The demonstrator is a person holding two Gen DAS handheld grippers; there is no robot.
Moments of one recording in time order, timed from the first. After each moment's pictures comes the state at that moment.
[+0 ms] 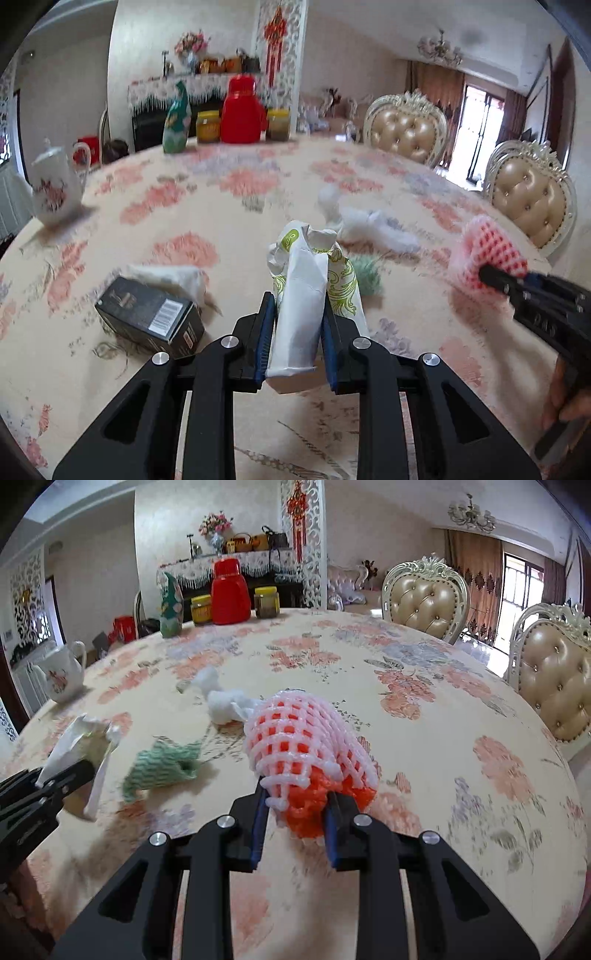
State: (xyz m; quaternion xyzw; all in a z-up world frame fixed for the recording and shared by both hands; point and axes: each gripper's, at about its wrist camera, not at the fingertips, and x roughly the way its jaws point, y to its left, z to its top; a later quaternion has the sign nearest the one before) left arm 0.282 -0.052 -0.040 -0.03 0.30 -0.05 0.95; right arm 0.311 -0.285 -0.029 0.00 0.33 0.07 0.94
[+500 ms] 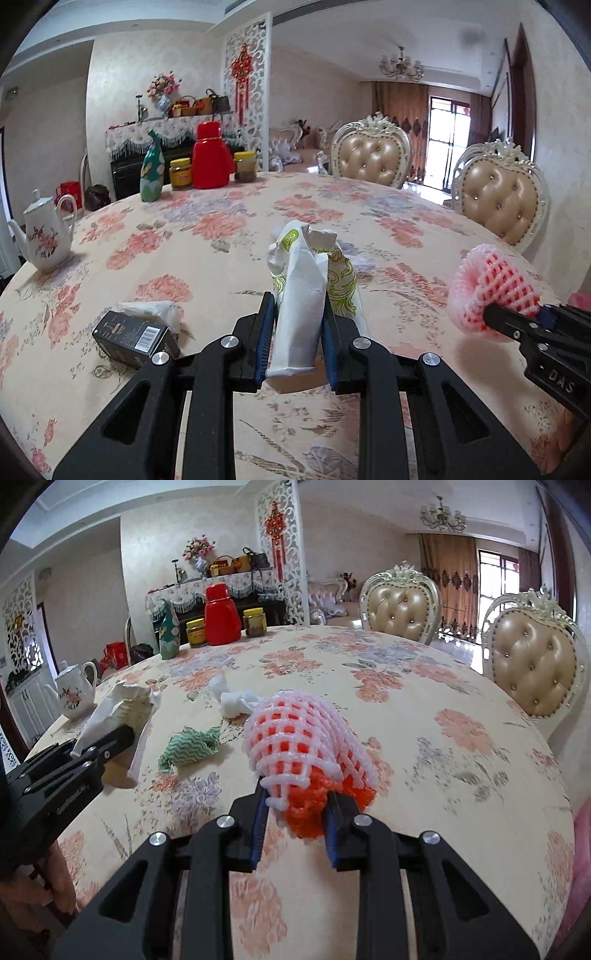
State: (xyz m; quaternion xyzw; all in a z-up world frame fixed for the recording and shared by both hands) left arm 0.250 -0.084 -0.022 0.01 0.24 -0.09 0.97; right arm 0.222 -0.293 -0.015 0.03 0.29 0.03 0.96
